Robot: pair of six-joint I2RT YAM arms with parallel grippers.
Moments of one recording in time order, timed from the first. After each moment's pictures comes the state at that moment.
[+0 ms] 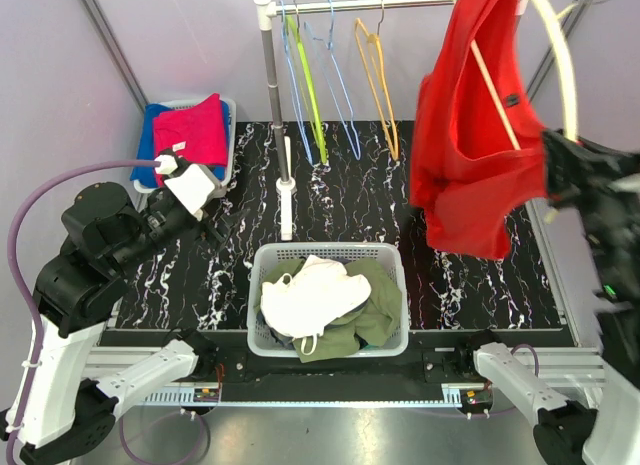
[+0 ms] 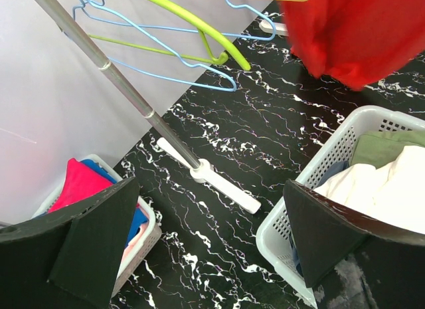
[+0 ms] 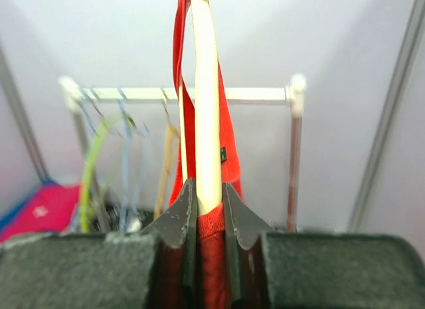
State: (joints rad) left arm -0.58 0.85 1.56 -0.87 0.16 0.40; right arm 0.25 0.84 1.80 -0.64 0.09 0.00
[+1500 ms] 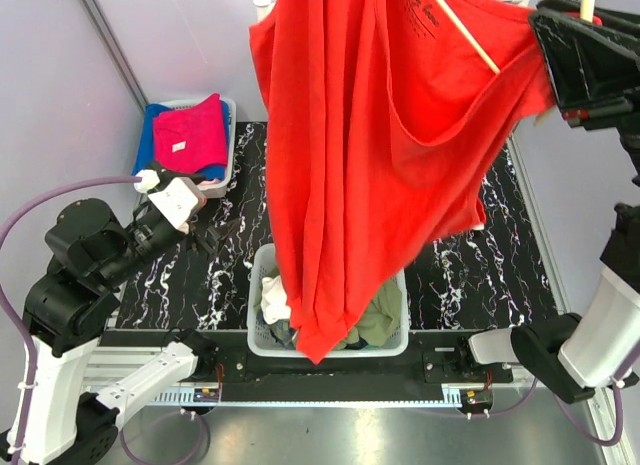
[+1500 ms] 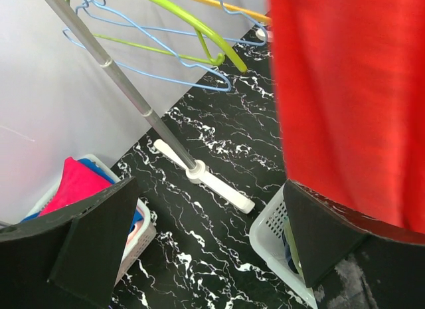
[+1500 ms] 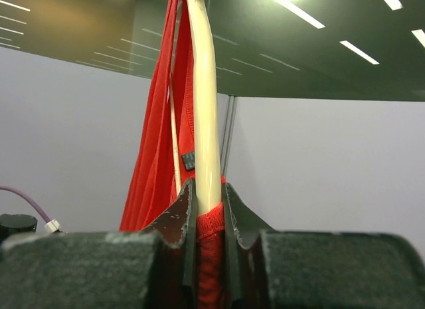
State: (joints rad) left arm -0.51 0.77 1.52 -0.87 0.24 0.38; right arm 0.25 1.37 2.60 -0.29 -0.54 0.40
